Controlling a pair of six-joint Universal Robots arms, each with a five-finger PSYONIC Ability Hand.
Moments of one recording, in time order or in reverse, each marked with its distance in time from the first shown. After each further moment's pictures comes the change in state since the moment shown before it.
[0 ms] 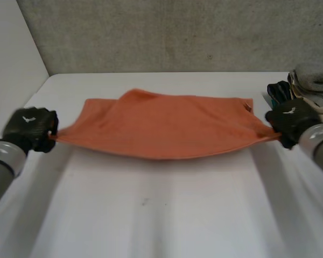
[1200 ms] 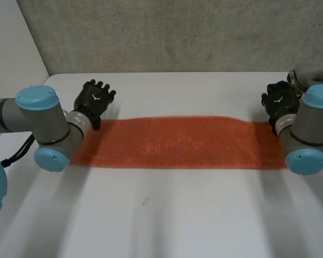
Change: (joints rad) left arm -0.279 -0.733 0.841 -0.044 -0.068 0.348; right arm 0.058 0.522 -0.431 -0.273 0.204 -0.011; left_hand -0.965 -0.988 -0.977 -0.995 -0.934; right_hand -0.908 -0.970 -0.980 -0.987 -0.944
